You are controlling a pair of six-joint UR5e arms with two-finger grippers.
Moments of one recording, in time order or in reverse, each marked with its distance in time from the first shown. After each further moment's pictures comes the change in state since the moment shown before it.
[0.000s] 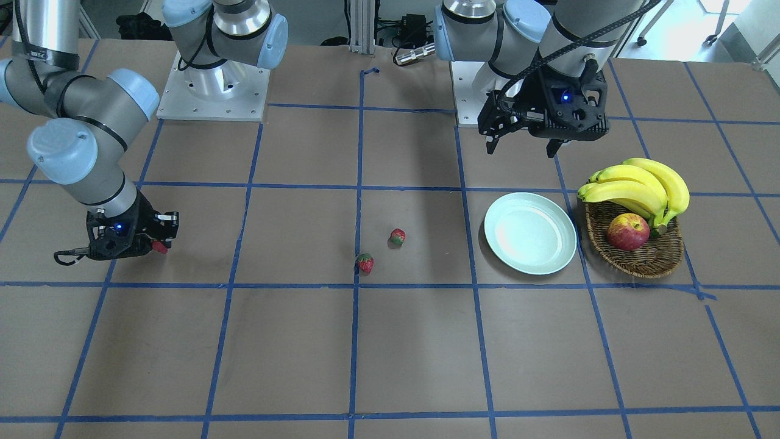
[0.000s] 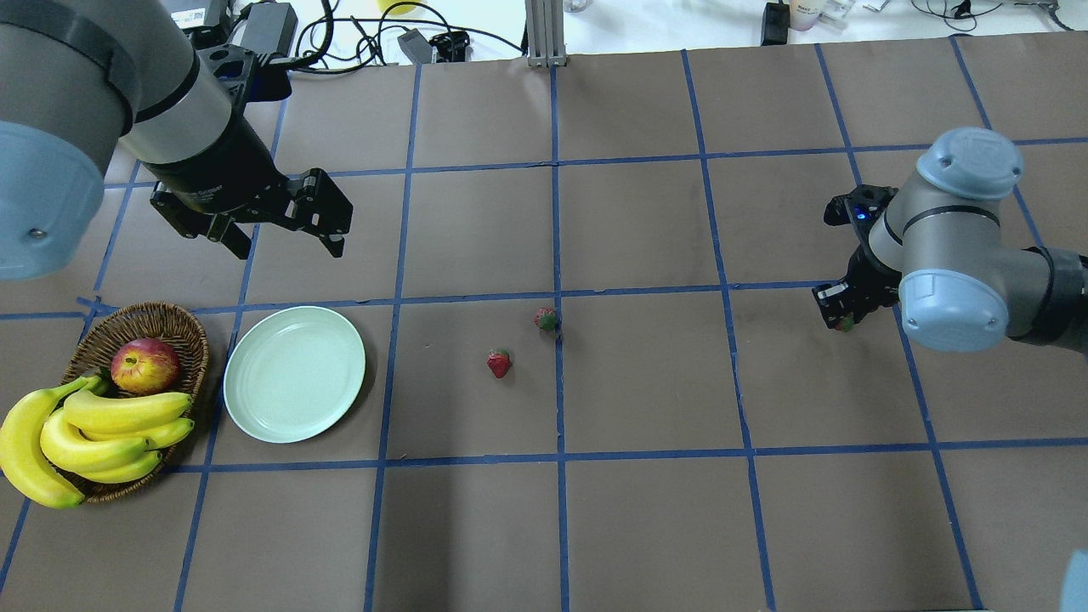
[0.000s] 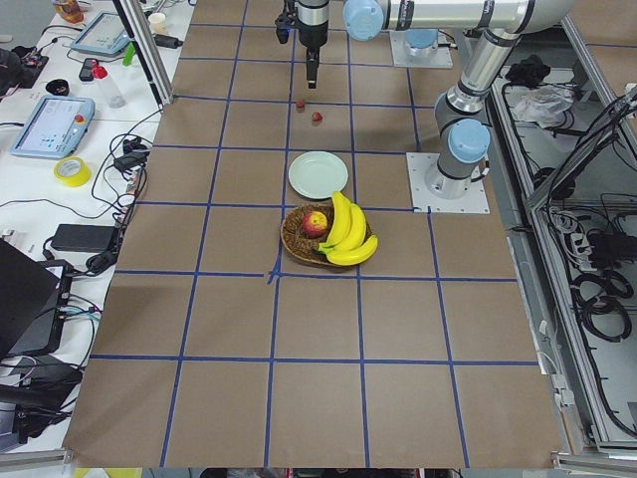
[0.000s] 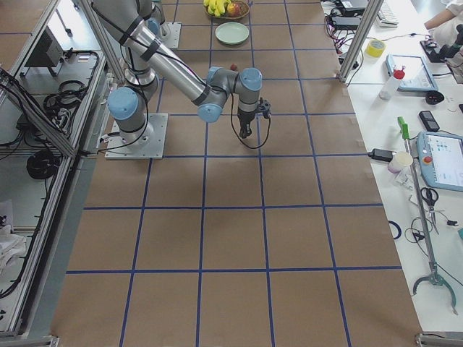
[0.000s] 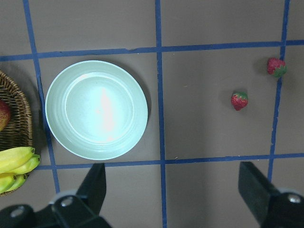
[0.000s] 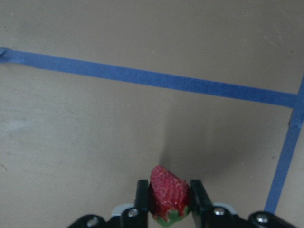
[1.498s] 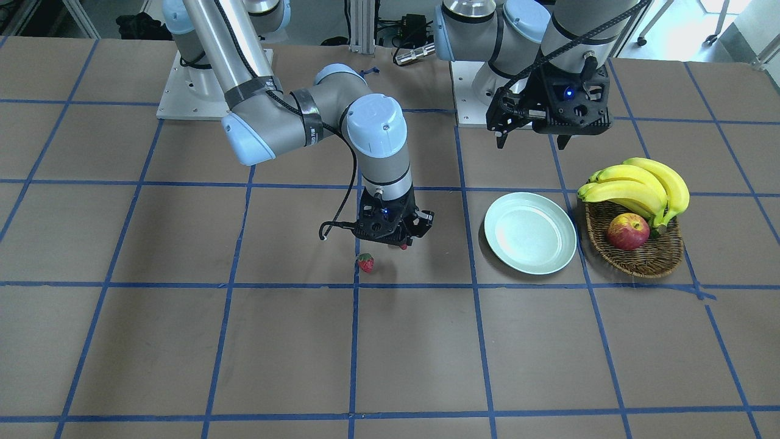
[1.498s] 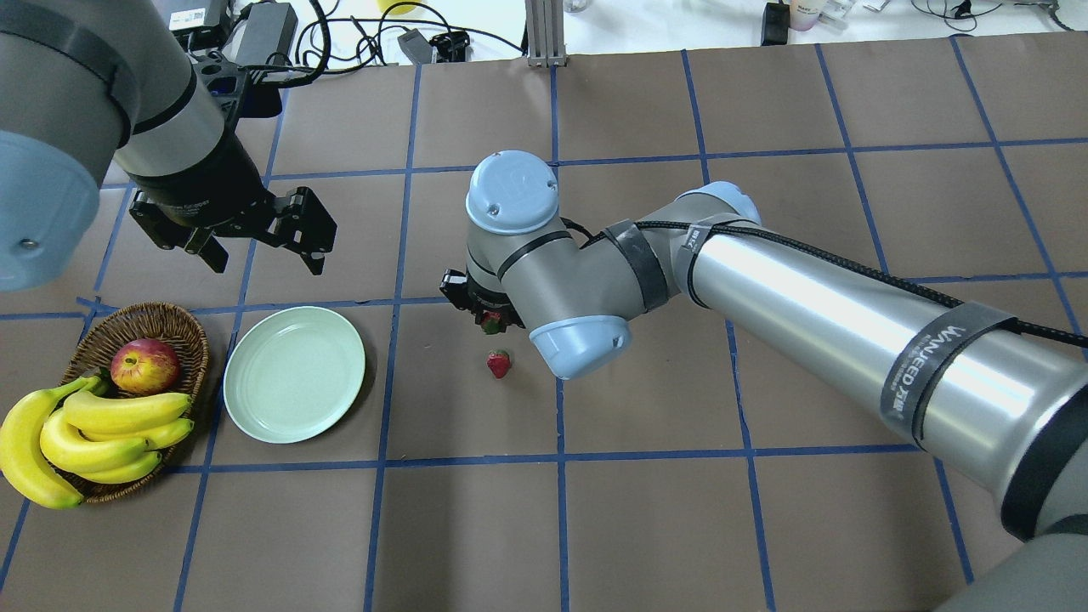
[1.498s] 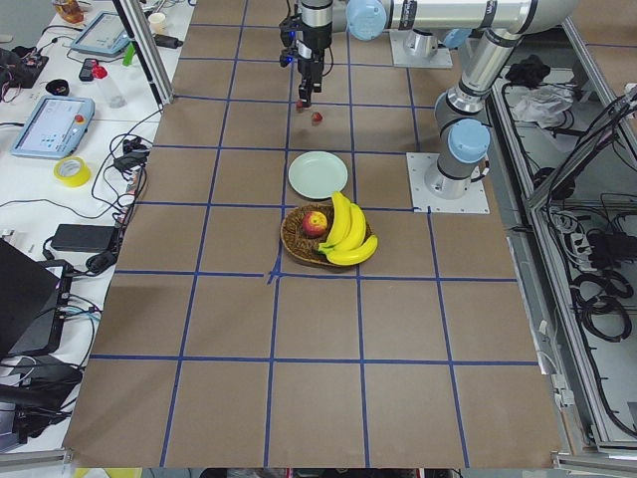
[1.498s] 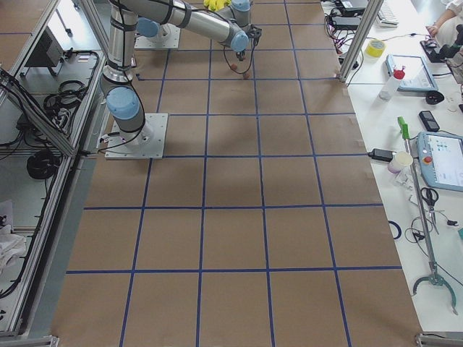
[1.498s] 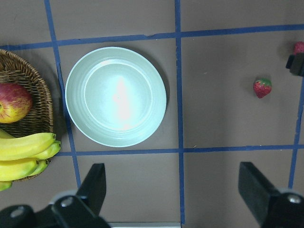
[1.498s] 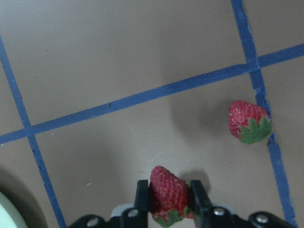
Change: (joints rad) left arm -0.002 0.012 -0.011 -0.031 0.076 0.002; right arm 0.766 0.250 -0.363 -0.048 0.172 1.239
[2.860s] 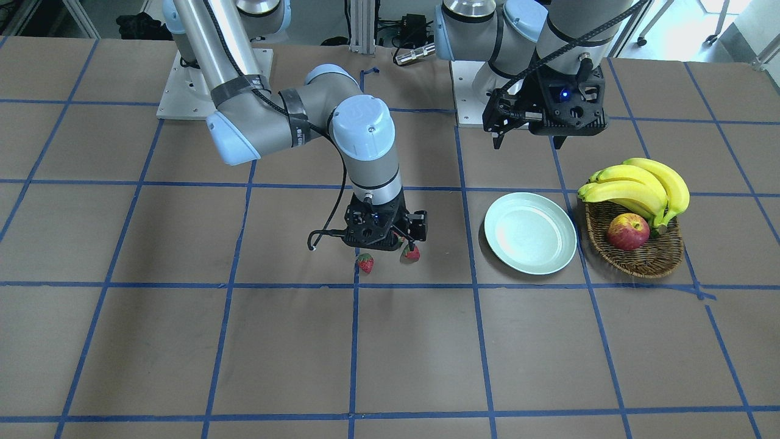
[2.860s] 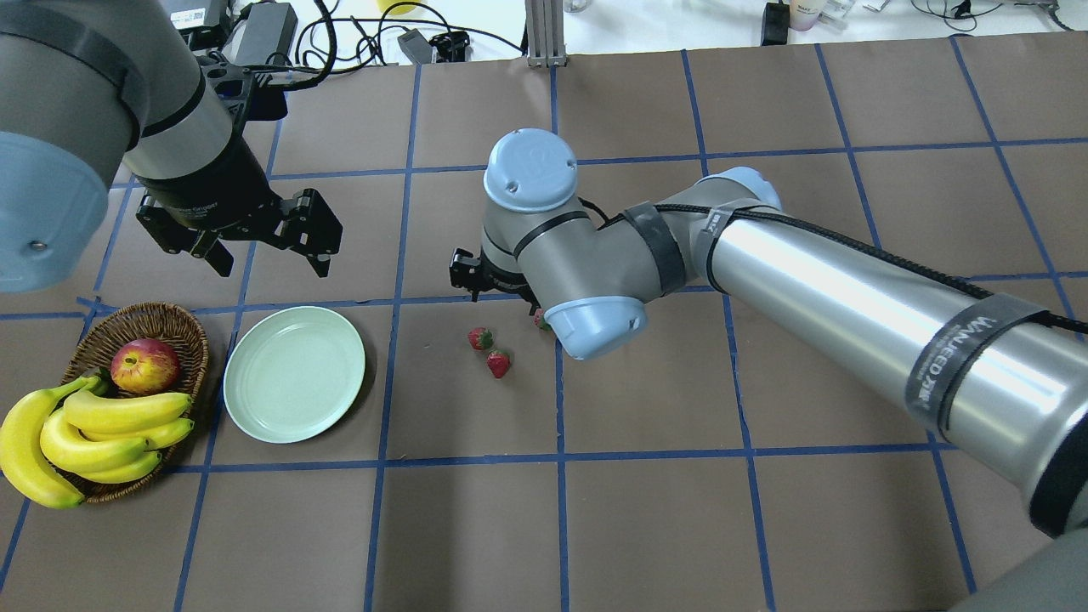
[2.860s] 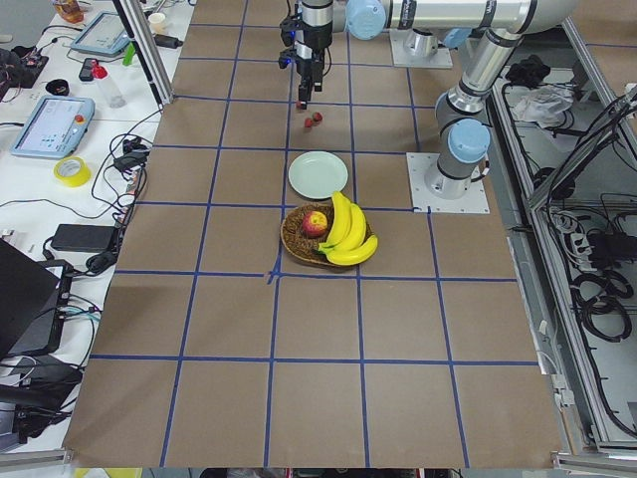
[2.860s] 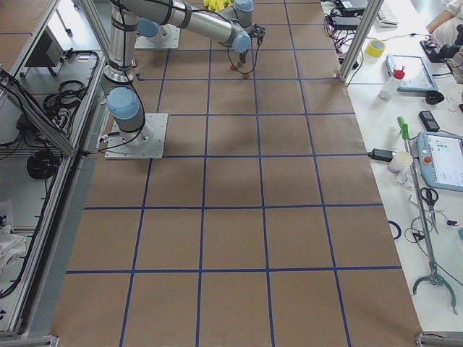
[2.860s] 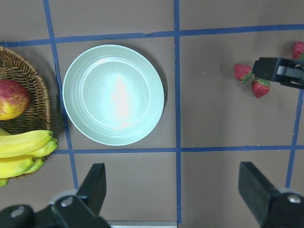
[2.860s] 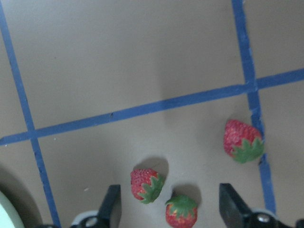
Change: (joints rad) left arm -0.011 -0.007 -0.007 -0.004 -0.008 -0.036; right arm -0.086 -0.052 -0.008 0.044 -0.031 -0.155
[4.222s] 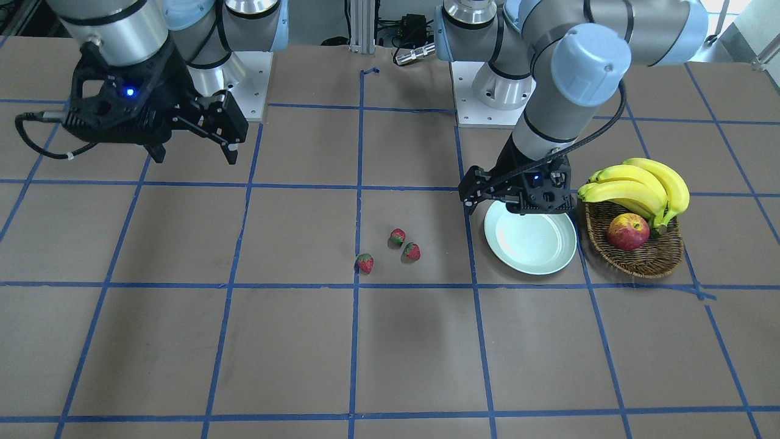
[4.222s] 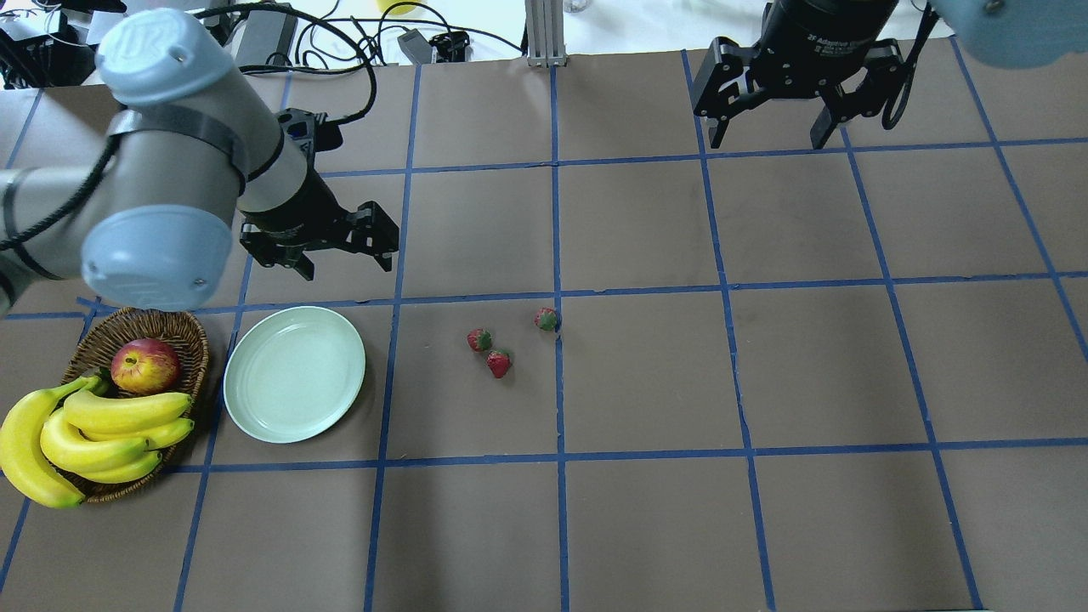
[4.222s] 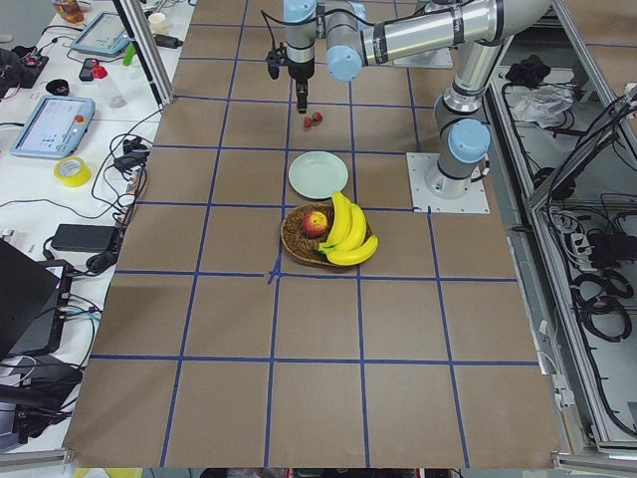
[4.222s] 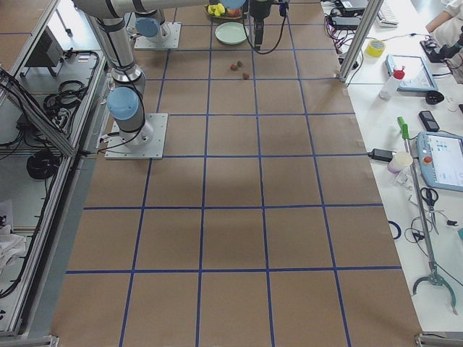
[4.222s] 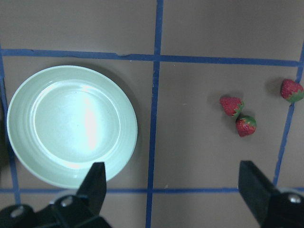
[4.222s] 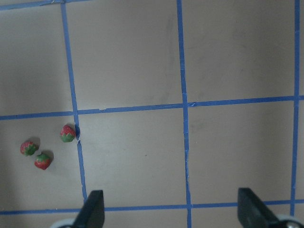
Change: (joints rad) left arm -0.002 -0.149 -0.179 0.414 -0.121 -0.070; right arm -0.340 -0.333 -0.348 0.806 -0.095 -0.599
